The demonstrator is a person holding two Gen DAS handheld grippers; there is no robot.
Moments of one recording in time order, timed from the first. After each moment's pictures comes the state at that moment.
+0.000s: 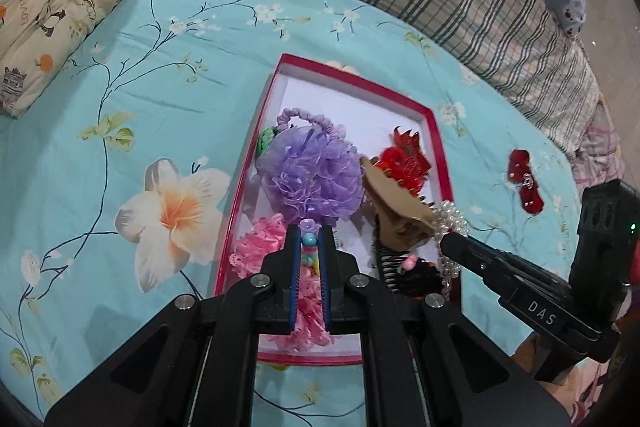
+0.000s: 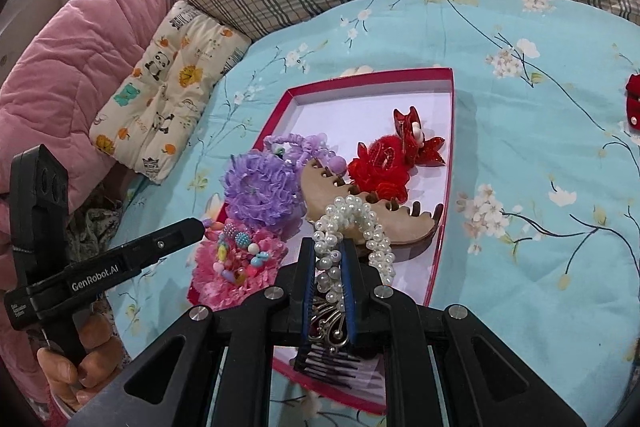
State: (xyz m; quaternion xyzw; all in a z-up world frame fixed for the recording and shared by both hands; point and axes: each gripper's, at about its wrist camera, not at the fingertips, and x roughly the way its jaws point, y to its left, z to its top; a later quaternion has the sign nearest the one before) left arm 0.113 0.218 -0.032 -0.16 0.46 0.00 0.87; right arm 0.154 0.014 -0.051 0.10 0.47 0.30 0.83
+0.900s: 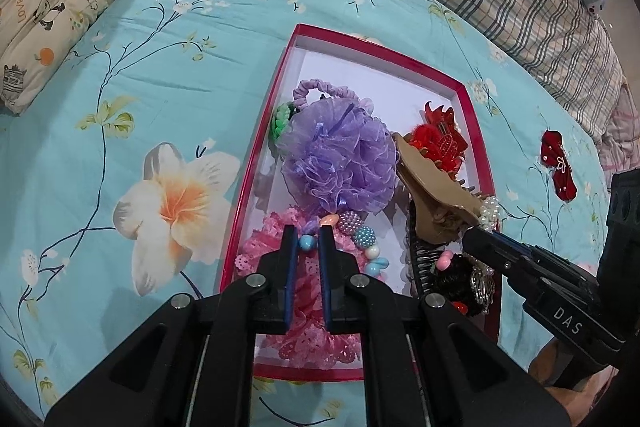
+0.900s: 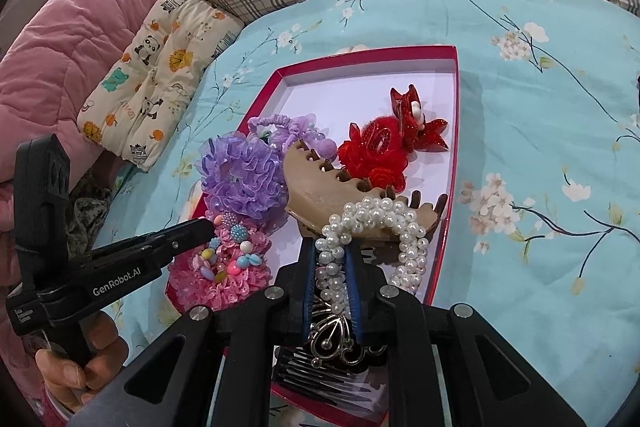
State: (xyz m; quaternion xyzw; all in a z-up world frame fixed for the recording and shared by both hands) left arm 0.127 0.215 -0.058 -0.13 0.49 0.03 0.86; right arm 0.160 0.021 -0.070 0.09 0.48 0.30 0.82
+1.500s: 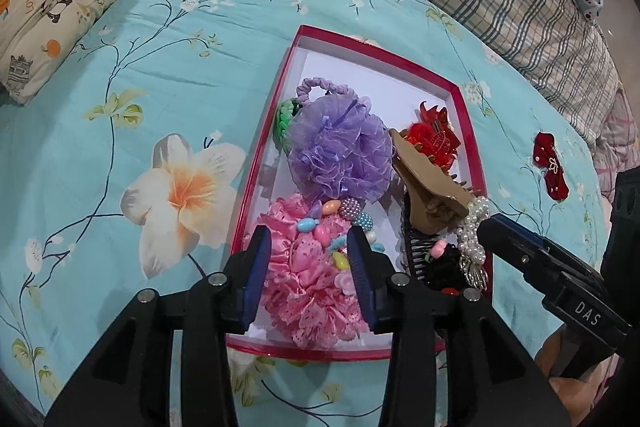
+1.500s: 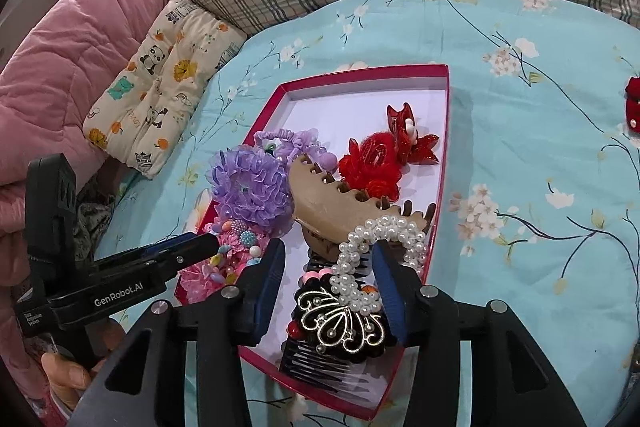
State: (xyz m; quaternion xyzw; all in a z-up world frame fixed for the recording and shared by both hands) left arm 0.113 0.219 -0.051 -0.14 0.49 0.03 0.86; right arm 0.154 0.012 -0.056 0.09 0.47 0.29 0.83
